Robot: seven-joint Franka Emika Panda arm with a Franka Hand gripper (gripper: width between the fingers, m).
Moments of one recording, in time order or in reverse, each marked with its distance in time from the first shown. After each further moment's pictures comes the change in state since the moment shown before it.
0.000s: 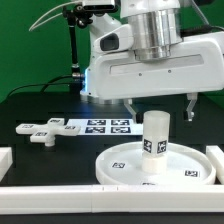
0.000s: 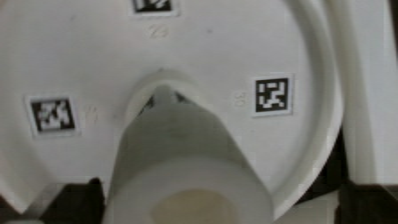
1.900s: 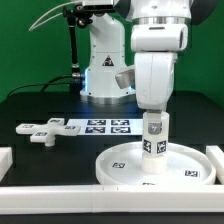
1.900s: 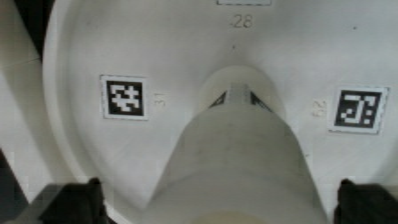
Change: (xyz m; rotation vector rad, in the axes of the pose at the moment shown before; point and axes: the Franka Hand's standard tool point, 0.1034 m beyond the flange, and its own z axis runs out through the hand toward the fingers) arm 0.000 0.007 0.008 -0.156 -0.051 -1.559
